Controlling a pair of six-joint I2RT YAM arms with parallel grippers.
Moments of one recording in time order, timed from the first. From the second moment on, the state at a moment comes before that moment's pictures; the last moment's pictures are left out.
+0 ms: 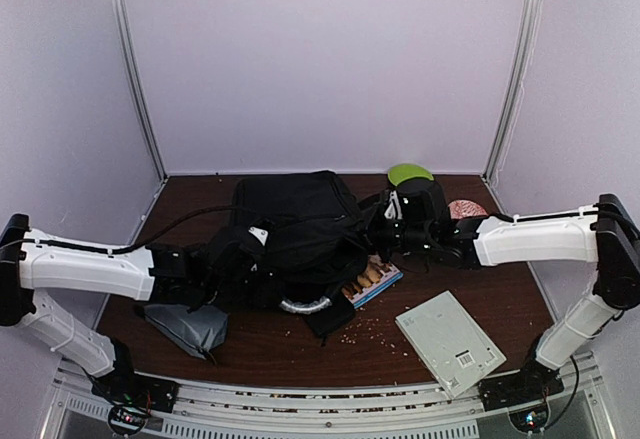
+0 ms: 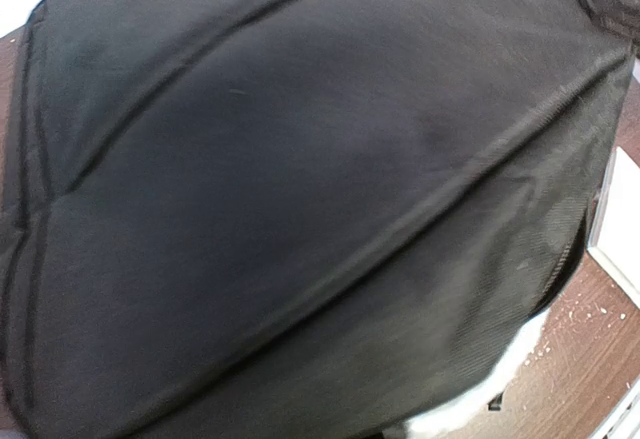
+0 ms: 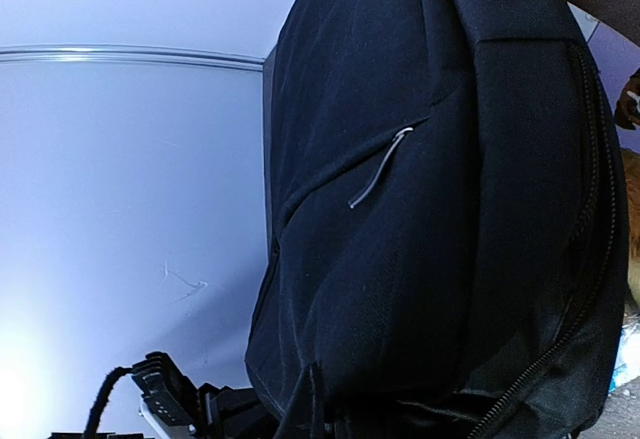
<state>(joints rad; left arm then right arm) -1.08 1.37 0.80 -0.22 -0.39 -0.54 0.83 1.55 0.94 0.21 -0.13 1.30</state>
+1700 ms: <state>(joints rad) -0.98 1.27 0.65 -0.09 -0.08 -0.44 0.98 1.47 0.79 0.20 -0.07 1.31</state>
